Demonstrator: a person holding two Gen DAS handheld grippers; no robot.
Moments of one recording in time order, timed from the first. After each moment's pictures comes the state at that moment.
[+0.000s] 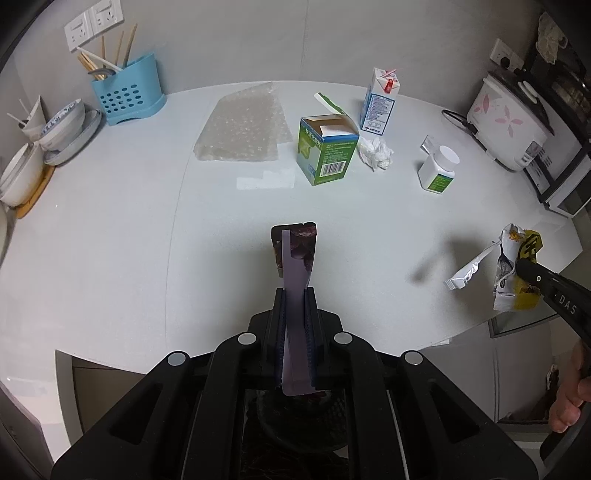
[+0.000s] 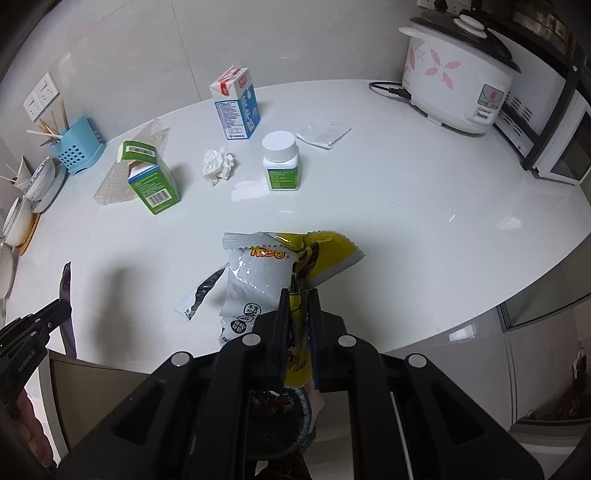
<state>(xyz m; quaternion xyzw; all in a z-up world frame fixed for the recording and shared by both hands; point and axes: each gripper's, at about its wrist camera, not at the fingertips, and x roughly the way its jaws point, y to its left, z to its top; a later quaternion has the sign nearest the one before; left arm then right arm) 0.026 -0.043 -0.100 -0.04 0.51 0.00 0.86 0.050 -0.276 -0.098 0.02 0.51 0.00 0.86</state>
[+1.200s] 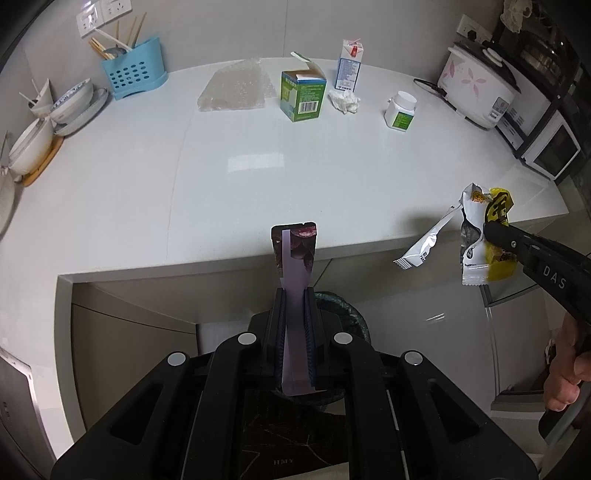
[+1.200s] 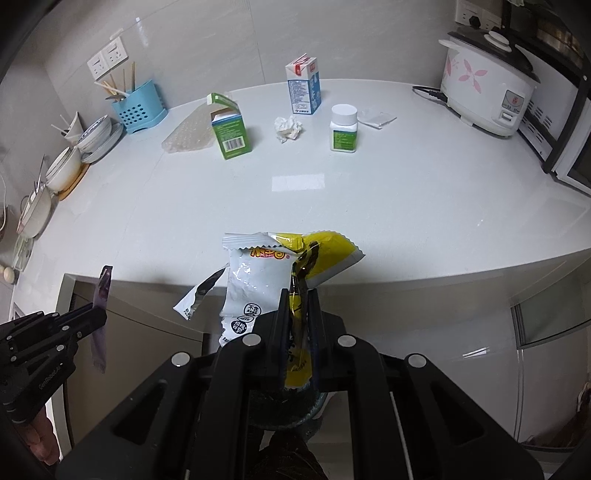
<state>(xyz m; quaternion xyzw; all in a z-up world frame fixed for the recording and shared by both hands) -0.089 -0.052 -0.108 -0.03 0.53 -0.03 0.85 -0.050 -0.246 -0.099 0.00 0.50 0.08 0.86</state>
